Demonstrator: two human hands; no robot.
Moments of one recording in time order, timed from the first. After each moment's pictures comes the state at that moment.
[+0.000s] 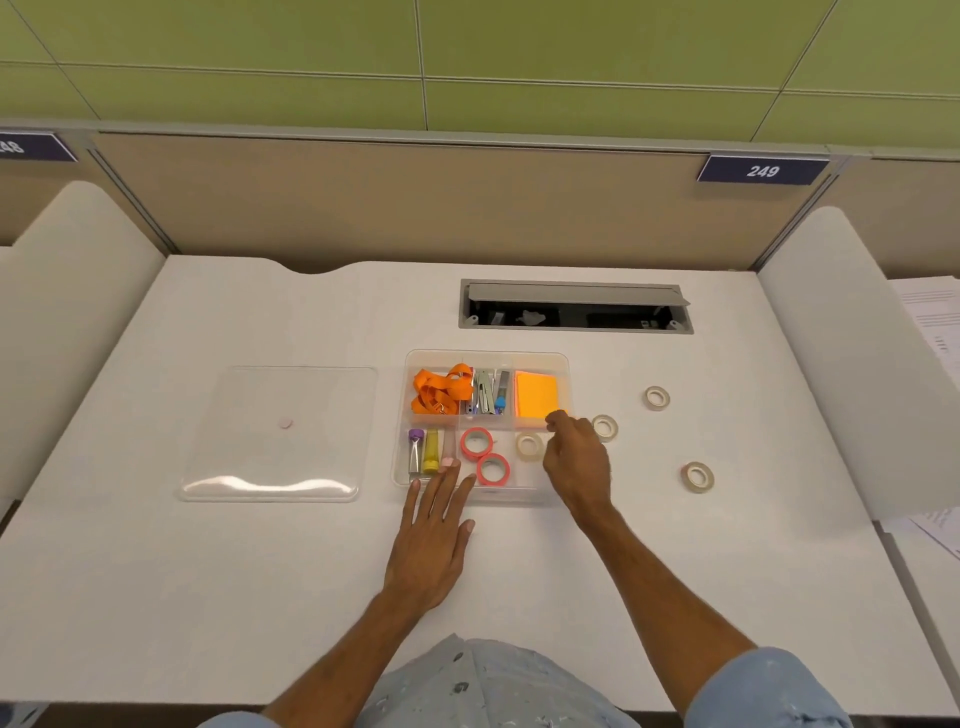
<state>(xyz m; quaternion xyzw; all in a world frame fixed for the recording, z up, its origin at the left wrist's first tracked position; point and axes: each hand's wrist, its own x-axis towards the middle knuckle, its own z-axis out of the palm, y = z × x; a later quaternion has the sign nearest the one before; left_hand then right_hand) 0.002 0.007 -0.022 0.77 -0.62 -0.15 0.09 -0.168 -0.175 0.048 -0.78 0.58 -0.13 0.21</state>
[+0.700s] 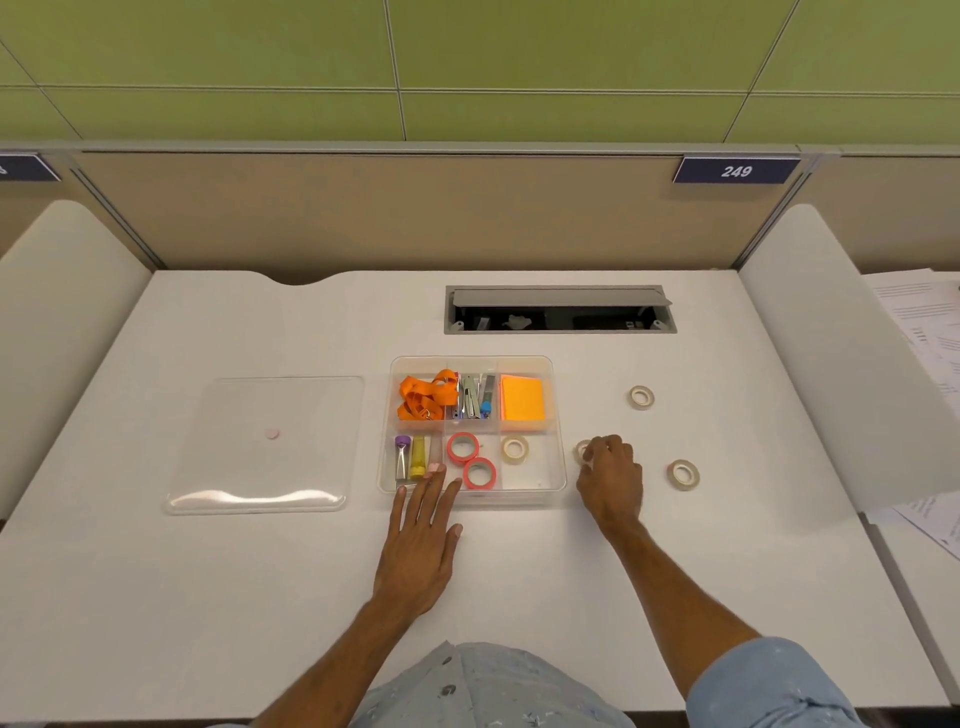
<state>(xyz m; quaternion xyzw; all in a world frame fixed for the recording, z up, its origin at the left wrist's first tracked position) -0.003 0.006 -0.020 0.77 -0.61 -0.15 0.10 -0.235 -0.188 0.031 -0.75 0.64 0.01 0.15</state>
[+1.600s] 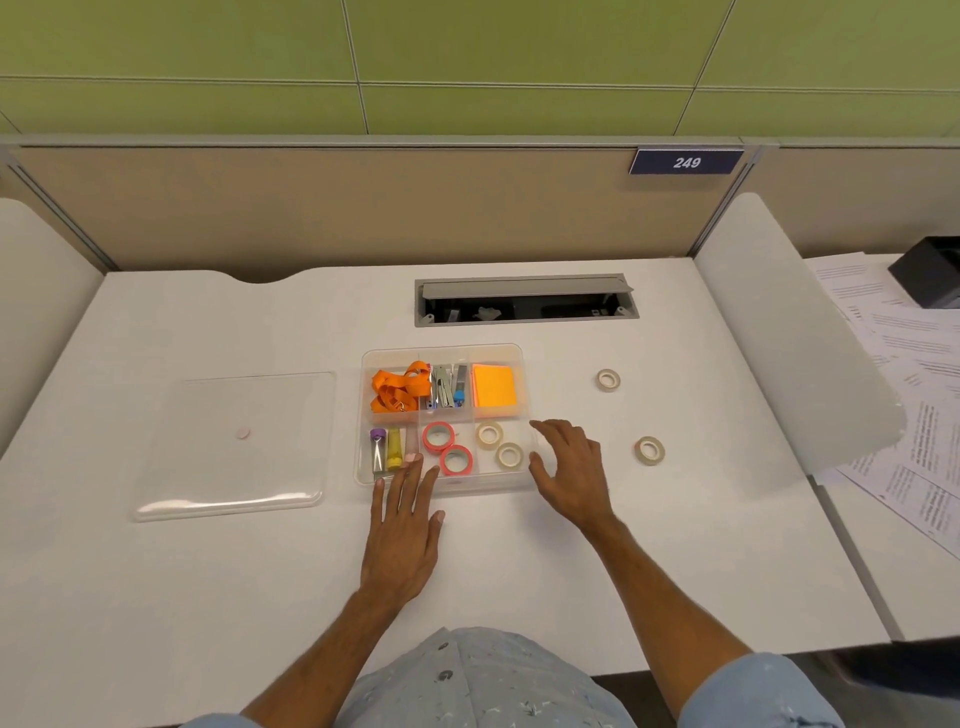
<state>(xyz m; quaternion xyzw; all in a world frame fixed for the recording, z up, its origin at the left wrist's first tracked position) -0.012 0.007 -0.015 0.77 -0.61 -0.15 0.11 -0.241 -0.151 0.046 -0.81 0.54 -0.11 0.21</state>
